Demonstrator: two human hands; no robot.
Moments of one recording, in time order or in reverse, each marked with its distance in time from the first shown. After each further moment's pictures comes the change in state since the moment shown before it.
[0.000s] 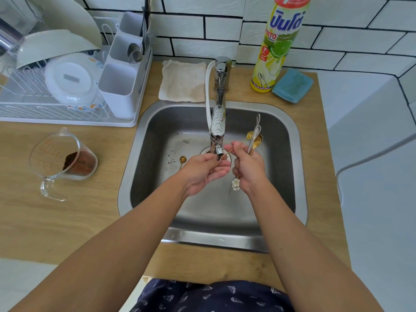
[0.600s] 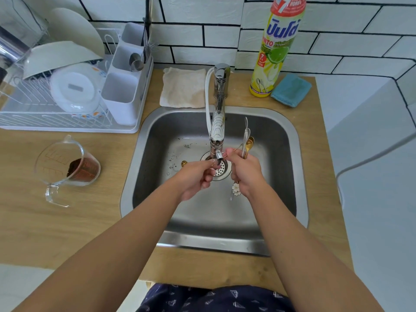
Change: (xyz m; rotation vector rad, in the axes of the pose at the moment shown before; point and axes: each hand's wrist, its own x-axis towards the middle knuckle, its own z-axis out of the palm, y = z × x) left_hand 0.001 0.002 -0.015 0.178 0.072 -0.063; right_hand -0.011 -0.007 0.008 -0.154 -0.068 0.009
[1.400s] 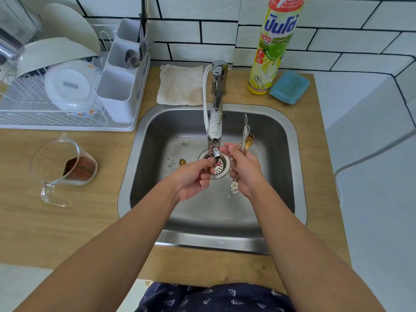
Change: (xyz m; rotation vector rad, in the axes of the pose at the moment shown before) left_hand -0.004 -0.001 -0.003 -0.210 -0.091 -0.098; right_hand 0.004 0.003 -0.007 0.098 -0.056 -0.004
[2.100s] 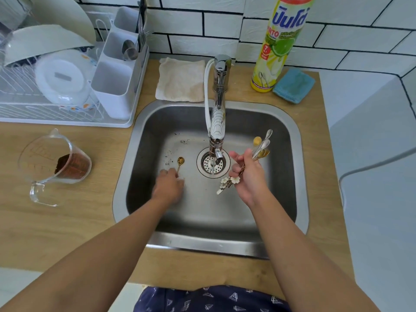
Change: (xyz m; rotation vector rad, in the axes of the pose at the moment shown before) left_hand 0.044 -0.040 -0.089 1.366 0.602 0.215; right_hand 0.007 0.019 -0.010 0.420 0.049 0.078
